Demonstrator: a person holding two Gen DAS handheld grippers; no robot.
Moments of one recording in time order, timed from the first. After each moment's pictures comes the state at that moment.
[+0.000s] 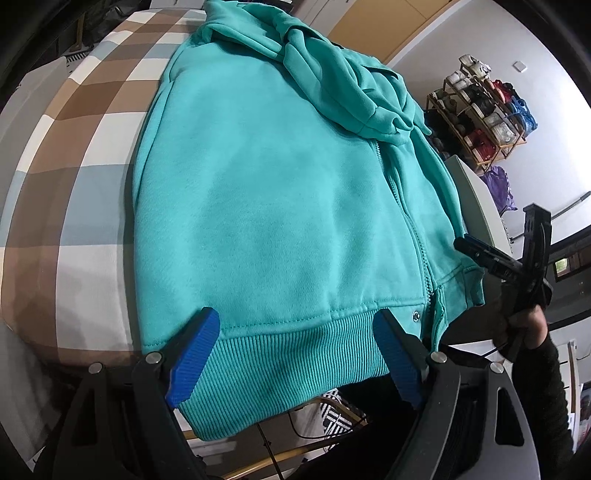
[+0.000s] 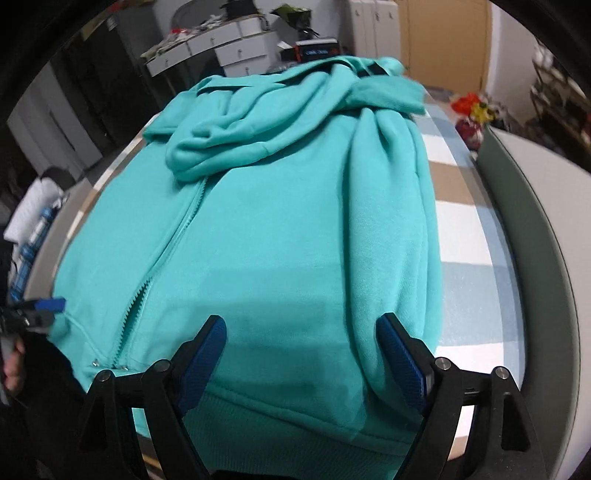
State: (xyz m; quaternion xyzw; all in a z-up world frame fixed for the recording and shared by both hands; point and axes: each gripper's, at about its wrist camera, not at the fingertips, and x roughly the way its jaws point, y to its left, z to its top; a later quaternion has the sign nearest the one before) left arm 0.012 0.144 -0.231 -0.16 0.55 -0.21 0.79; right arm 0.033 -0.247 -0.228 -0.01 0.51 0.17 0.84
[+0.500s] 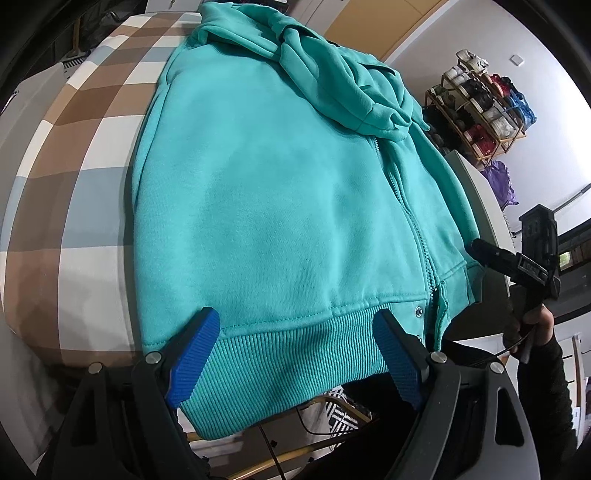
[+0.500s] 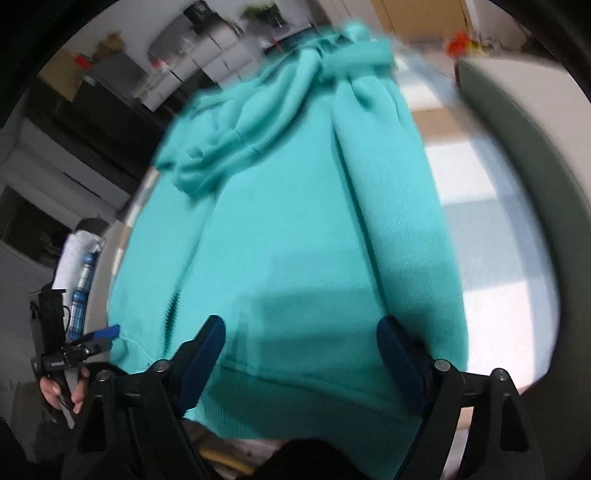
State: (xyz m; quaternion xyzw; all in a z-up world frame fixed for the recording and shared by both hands) left arm 0.010 0.141 -0.231 -0.15 0.55 -0.21 0.79; right arm 0.023 -0.277 -0.233 0.14 0.55 0.21 0.80
